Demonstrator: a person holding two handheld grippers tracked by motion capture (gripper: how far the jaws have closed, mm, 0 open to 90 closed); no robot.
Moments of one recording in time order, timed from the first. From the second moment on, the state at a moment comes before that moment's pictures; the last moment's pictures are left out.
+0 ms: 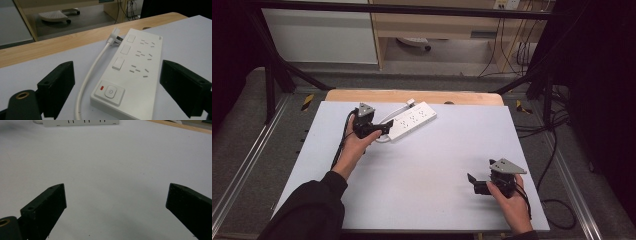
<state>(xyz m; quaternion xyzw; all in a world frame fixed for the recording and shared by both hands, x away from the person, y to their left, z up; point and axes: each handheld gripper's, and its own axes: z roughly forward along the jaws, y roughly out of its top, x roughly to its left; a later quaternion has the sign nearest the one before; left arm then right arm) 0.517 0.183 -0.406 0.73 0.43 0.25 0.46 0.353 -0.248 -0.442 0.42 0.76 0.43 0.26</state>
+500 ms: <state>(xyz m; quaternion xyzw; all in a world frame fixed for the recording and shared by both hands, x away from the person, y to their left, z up) 0.525 0.183 -0.414 0.73 0.44 0.25 0.45 0.353 -0.248 -0.442 0.42 0.75 0.43 0.26</state>
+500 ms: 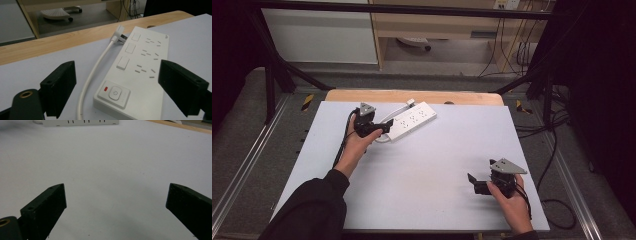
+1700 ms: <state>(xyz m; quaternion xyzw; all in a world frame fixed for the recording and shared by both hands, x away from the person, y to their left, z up) 0.541 0.171 -0.424 0.75 0.45 0.22 0.44 0.353 -0.249 -0.442 0.42 0.75 0.43 0.25</state>
